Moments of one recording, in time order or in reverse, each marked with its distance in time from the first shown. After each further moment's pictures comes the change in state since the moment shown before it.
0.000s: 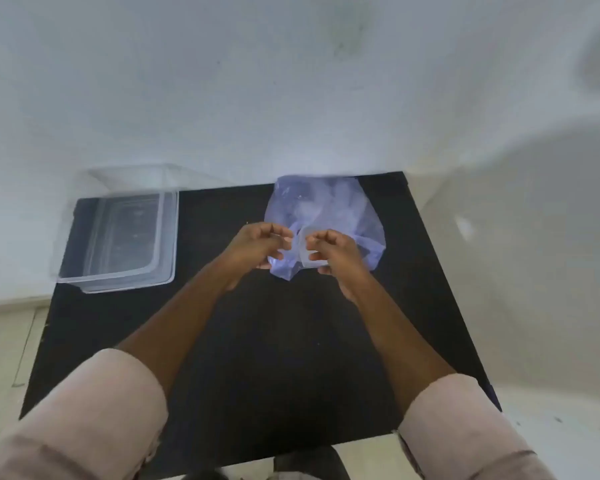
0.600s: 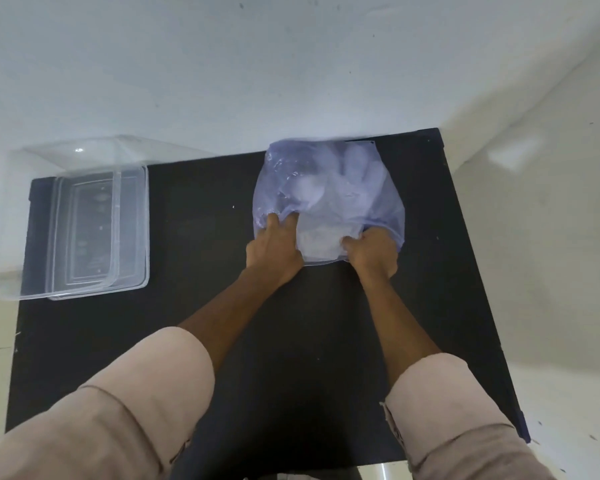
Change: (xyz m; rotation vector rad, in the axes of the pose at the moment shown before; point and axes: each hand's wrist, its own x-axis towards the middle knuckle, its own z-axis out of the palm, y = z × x) left_hand 0.106 -0.033 0.062 1.048 0.139 -0.078; right_hand 0.108 0.053 -0.037 -0.492 0.486 0.236
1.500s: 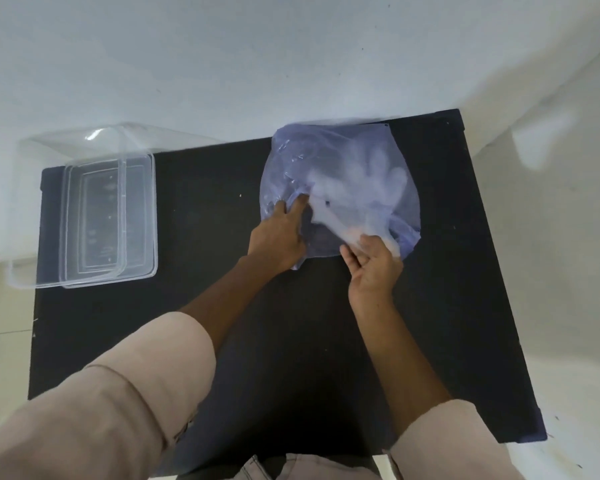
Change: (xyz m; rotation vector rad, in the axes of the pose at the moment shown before) left_hand 0.006 -0.013 0.000 -0.053 -0.038 0.097; right_hand -0.054 0.004 0.003 1.405 -0.080 0.402
